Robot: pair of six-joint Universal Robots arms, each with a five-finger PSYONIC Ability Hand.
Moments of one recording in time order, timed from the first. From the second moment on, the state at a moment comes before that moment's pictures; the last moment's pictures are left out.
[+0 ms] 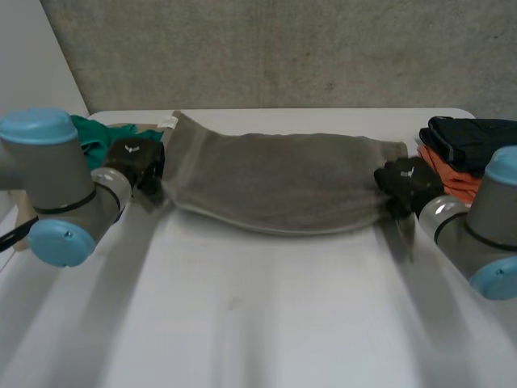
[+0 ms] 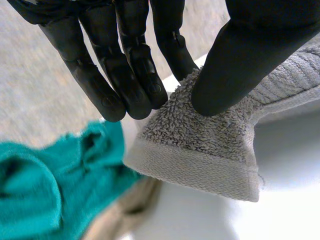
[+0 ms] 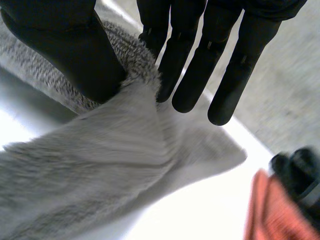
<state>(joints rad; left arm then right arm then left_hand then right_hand) 4.42 -2.22 -1.23 3.20 -1.51 3.42 1.76 -0.94 1.46 -0.27 1.30 2.63 1.14 1.20 1.19 1.20 1.00 1.12 1.18 1.19 1.20 1.00</state>
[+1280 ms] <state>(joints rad) 4.43 -1.99 -1.43 3.04 -1.52 3.46 1.55 -0.98 1.38 0.14 1.16 2.61 0.75 0.77 0.78 0.78 0.60 0.54 0.54 0.54 0.53 0.32</state>
